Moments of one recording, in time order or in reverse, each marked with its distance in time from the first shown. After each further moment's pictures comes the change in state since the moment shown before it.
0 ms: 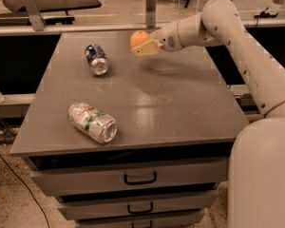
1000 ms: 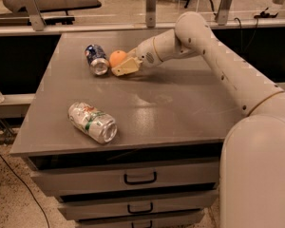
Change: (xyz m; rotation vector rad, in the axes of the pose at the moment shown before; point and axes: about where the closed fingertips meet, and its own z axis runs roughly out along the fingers) arm 0.027 0.064 0.070 -0.172 0.076 -0.005
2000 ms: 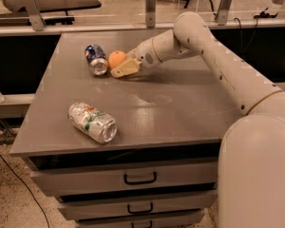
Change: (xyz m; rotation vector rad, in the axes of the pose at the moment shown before) arm 0.000 0.002 0.003 -0.011 0.009 0.005
